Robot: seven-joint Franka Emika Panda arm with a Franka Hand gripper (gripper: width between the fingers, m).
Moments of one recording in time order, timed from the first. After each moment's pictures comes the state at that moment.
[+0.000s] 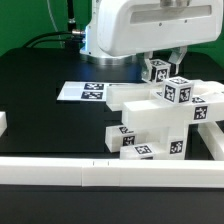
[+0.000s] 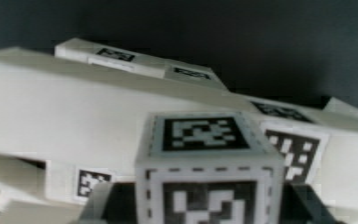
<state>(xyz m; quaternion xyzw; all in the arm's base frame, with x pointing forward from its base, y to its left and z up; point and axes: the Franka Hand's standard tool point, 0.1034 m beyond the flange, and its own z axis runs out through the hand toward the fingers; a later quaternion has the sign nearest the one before) 0.567 0.050 0.116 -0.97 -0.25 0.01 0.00</state>
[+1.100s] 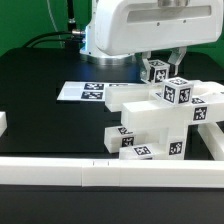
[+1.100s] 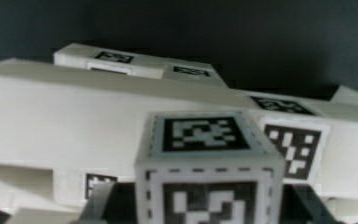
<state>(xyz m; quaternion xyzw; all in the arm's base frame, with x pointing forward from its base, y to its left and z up) 0.569 0.050 0.117 -0.98 -0.19 0.00 0.00</state>
